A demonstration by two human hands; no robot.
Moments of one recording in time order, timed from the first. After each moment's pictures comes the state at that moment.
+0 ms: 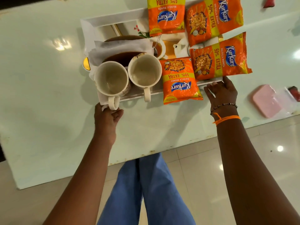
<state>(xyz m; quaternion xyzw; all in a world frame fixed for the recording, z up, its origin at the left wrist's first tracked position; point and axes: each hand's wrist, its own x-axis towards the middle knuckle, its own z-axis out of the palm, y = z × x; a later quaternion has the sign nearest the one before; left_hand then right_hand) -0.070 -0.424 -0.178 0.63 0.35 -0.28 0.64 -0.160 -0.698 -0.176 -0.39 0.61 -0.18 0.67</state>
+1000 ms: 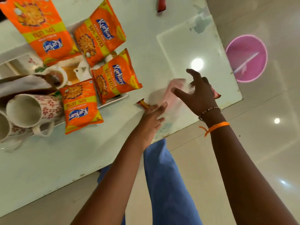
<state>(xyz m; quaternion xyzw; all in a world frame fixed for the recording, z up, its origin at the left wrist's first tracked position) -0.219 -0.751 -0.146 0.54 0.22 -0.61 0.54 -0.272 -0.892 -0.137 -0.79 0.47 0.06 0.38</state>
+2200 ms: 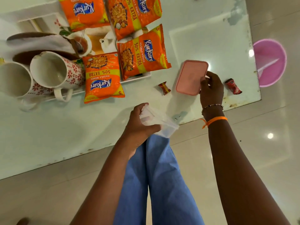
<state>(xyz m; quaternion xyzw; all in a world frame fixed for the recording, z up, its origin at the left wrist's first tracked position) -0.229 -0.636 -0.145 0.71 0.08 -0.50 0.49 -0.267 -0.852 -0.172 -0.69 0.57 -0.06 0.43</state>
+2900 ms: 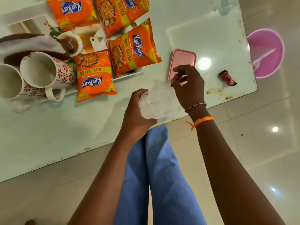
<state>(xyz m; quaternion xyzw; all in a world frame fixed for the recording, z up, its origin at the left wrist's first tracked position) -0.227 -0.656 -0.140 0.78 -0.07 -0.42 0.46 -0.260 -0.819 -0.148 -0.81 0.41 -0.05 0.41</state>
